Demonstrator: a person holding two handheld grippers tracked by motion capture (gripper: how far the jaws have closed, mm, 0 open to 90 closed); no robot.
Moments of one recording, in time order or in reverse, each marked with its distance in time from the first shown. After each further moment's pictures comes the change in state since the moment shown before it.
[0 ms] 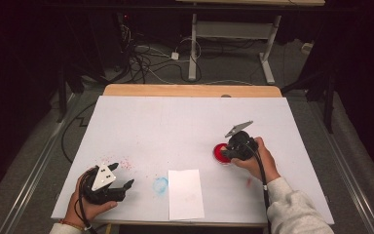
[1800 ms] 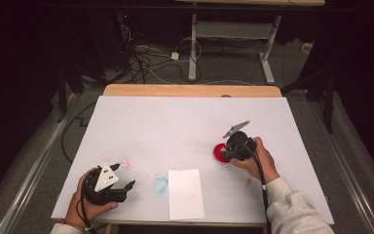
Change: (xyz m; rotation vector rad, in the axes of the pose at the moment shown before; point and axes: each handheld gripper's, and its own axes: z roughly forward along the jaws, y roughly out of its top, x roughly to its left) left arm -0.004 0.001 0.002 0.019 0.004 0.025; right arm 0.004 0.003 0.004 0.062 -0.022 -0.011
